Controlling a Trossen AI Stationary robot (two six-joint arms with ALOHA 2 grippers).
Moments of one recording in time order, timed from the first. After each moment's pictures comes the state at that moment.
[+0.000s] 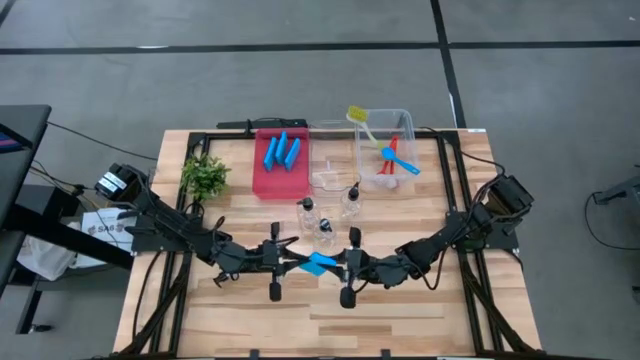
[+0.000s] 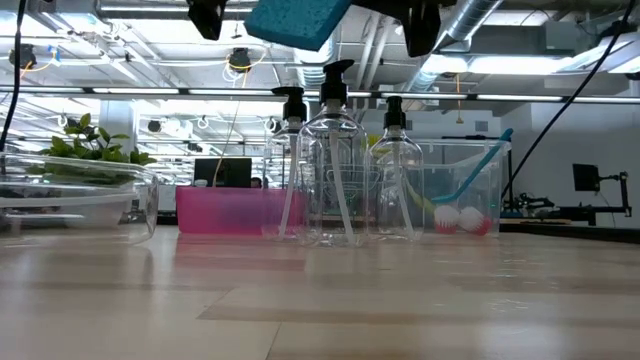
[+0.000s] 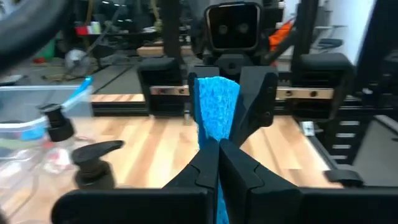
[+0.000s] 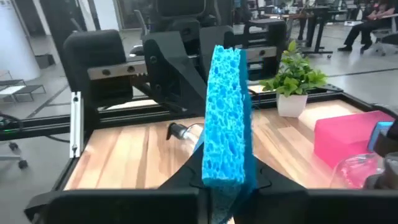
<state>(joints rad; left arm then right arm) -0.57 1.47 0.67 0.73 -0.59 0.01 0.50 1.58 0.86 0.70 0.68 0.16</state>
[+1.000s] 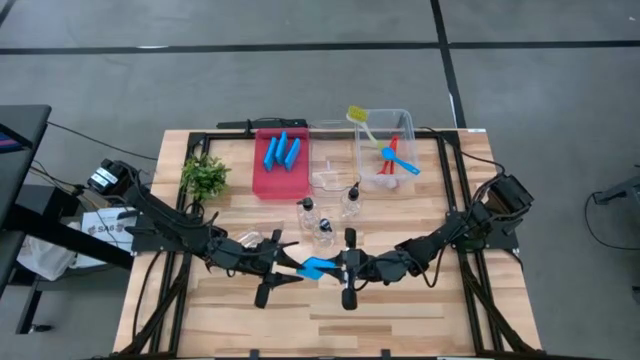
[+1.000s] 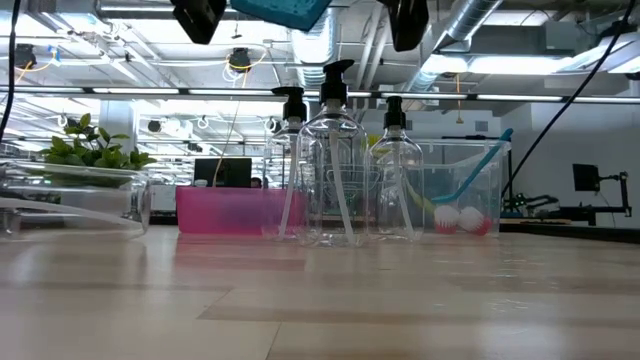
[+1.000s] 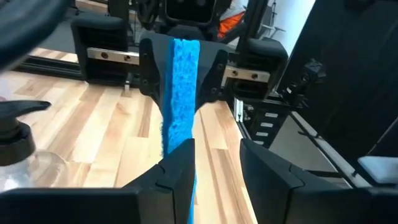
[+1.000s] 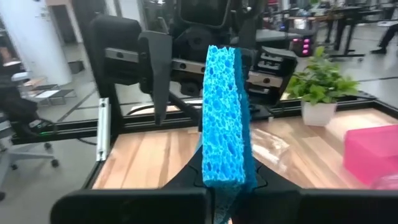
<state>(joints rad) -0.55 1.37 0.67 0.55 -0.35 -0.25 0.50 1.58 0.85 0.74 0.56 0.15</state>
